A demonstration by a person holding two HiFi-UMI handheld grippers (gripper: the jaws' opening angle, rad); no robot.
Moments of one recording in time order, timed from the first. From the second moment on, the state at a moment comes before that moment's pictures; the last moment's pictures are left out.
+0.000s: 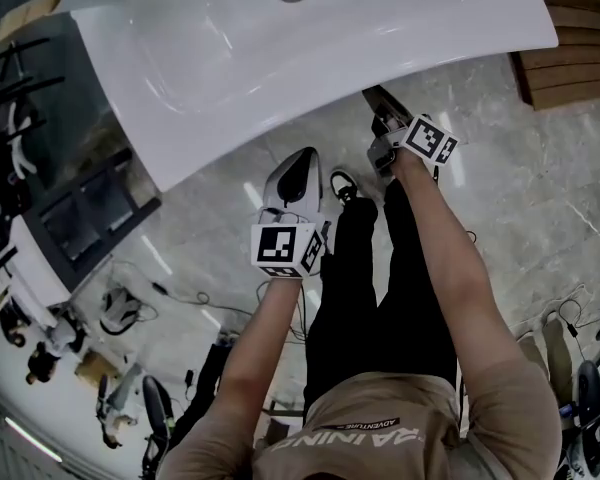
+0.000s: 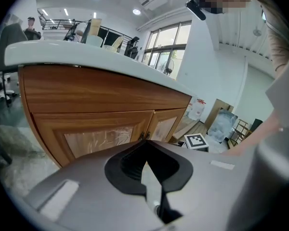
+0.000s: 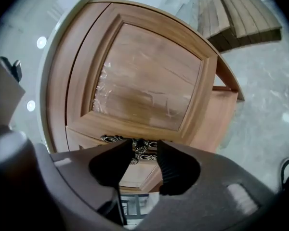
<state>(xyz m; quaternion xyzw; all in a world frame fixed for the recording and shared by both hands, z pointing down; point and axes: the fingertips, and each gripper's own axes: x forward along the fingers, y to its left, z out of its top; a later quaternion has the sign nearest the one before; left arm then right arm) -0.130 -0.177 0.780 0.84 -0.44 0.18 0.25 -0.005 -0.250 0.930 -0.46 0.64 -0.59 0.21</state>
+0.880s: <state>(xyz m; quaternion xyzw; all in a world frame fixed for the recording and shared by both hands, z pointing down) -0.131 -0.158 0.796 0.84 -0.42 0.20 0.26 -0.017 -0.262 0.919 -0.38 0.61 -0.59 0.36</state>
